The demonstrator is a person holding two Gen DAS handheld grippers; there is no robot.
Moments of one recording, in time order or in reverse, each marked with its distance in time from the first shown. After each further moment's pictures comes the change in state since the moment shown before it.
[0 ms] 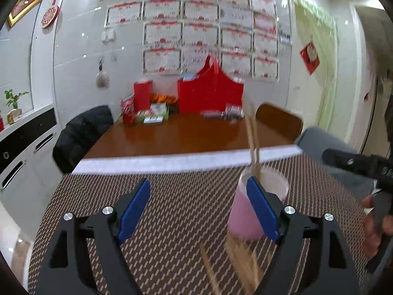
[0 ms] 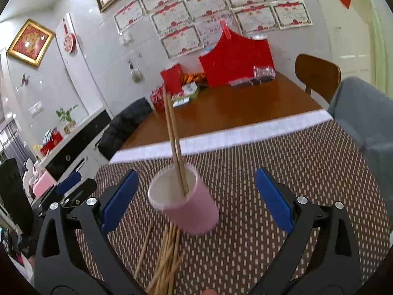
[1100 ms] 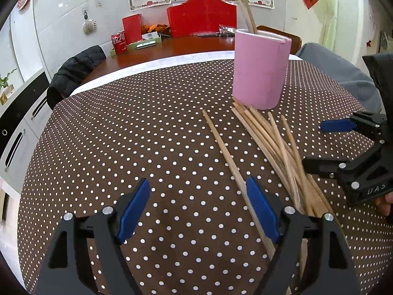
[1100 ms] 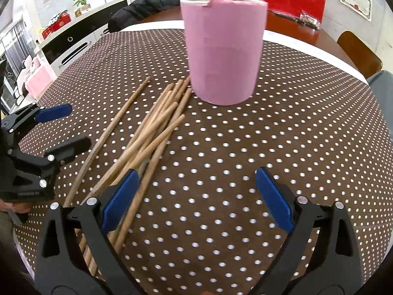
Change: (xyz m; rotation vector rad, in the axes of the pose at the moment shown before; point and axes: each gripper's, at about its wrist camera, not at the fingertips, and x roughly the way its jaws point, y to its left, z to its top) left arm 0.008 0.002 -0.124 0.103 0.361 -0.005; right arm 0.069 0.041 -0.136 -0.367 0.459 -0.020
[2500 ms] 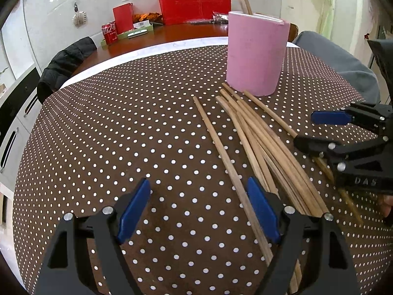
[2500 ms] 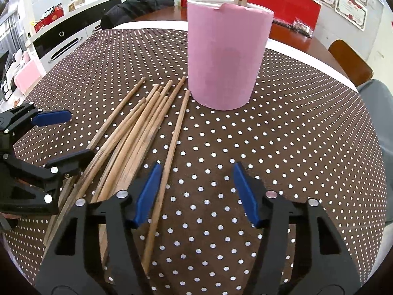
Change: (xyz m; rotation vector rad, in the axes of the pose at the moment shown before) left arm 0.017 -0.006 0.004 0.012 0.069 -0.030; right arm 0.006 0.013 0.006 -0.016 -0.018 -0.118
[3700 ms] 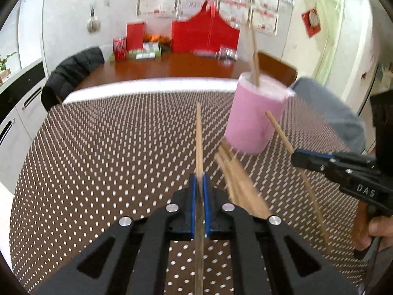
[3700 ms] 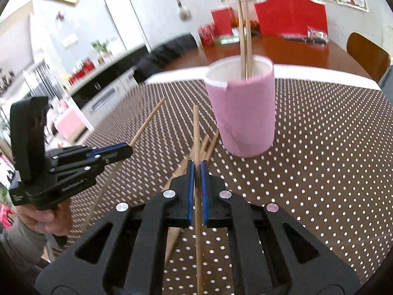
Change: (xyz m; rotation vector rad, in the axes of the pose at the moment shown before) left arm -0.037 0.023 0.040 -0.140 -0.198 -0.091; right arm -0.046 -0.021 0.014 0.157 -0.233 0.328
